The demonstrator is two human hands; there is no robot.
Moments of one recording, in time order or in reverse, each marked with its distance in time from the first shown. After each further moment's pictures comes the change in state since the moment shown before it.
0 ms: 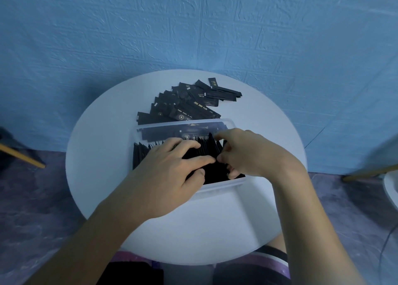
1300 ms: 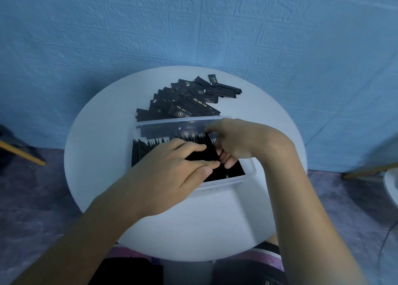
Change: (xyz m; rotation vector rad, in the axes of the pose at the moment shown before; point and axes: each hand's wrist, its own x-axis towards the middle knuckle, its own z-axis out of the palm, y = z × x) left_hand -0.001 0.006 -0.011 -0.002 -0.107 0.075; right_hand 0.030 -0.006 -0.005 0.117 -0.159 -0.022
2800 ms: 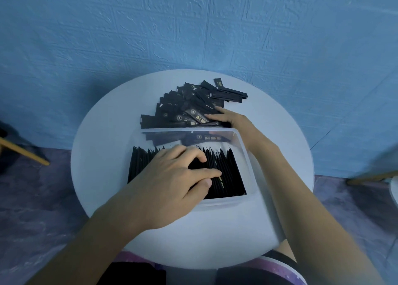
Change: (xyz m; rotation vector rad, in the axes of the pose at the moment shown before) left_hand -0.011 -0.003 0.003 -0.025 0.062 -0.037; right_hand 0.101 0.074 0.002 0.094 0.357 -0.383
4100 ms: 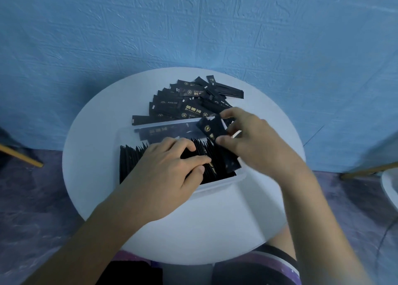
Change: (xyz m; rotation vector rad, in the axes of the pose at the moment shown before) left_hand 0.008 0.001 0.011 0.068 0.121 -0.078; right_hand -0.099 -0.100 -0.031 -0.034 0.105 0.196
